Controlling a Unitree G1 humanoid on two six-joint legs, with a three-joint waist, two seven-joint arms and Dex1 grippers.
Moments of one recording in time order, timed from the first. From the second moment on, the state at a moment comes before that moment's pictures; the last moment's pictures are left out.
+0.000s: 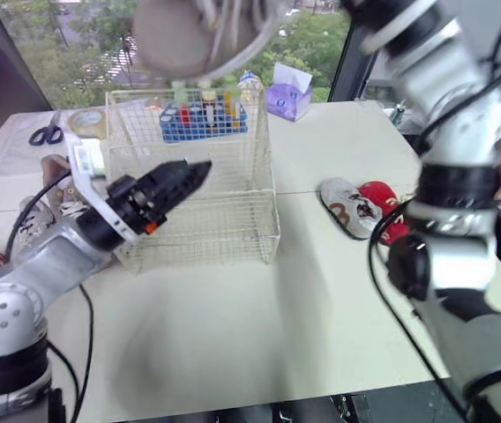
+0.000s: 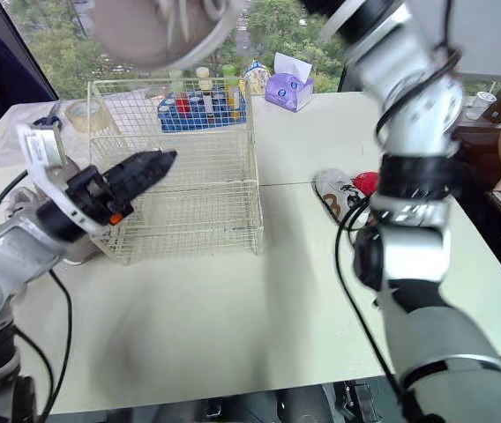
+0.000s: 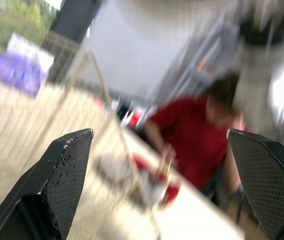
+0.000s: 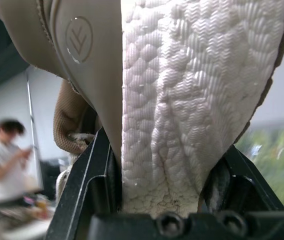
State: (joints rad) left arm -0.28 0.71 0.39 -0.60 -1.58 0.84 -0.08; right arm -1.48 -0.48 -0.21 0.49 0.86 0.46 0.80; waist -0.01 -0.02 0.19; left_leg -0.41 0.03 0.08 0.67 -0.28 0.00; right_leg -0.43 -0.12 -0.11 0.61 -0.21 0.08
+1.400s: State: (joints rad) left arm 0.18 0.99 0.83 -0.63 -1.41 0.83 -0.36; right arm -1.67 -0.34 -0.03 1.34 0.08 -0.18 1.23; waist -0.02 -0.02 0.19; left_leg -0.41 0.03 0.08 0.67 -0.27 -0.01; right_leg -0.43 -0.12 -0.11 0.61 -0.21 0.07
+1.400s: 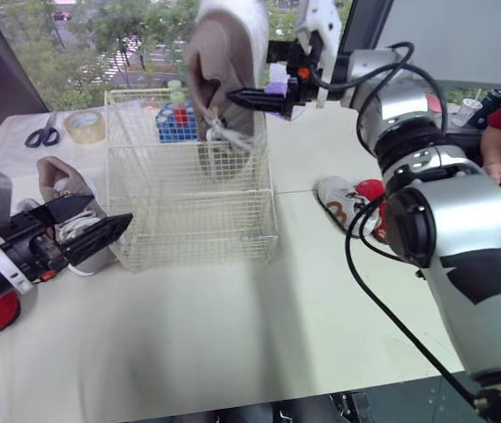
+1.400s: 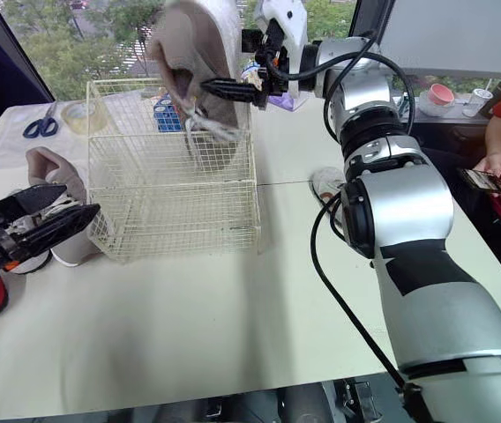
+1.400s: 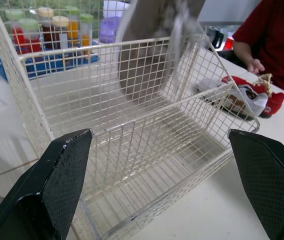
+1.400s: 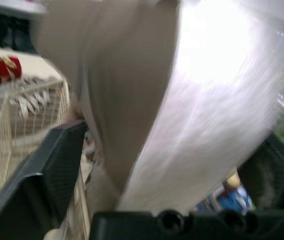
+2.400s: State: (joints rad) left arm -0.48 1.11 0.45 0.13 -0.89 1.03 -0.04; right arm -1.12 -0.82 0.06 0.07 0.32 0.52 1.57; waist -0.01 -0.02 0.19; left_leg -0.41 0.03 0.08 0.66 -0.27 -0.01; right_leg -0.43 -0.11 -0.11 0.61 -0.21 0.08
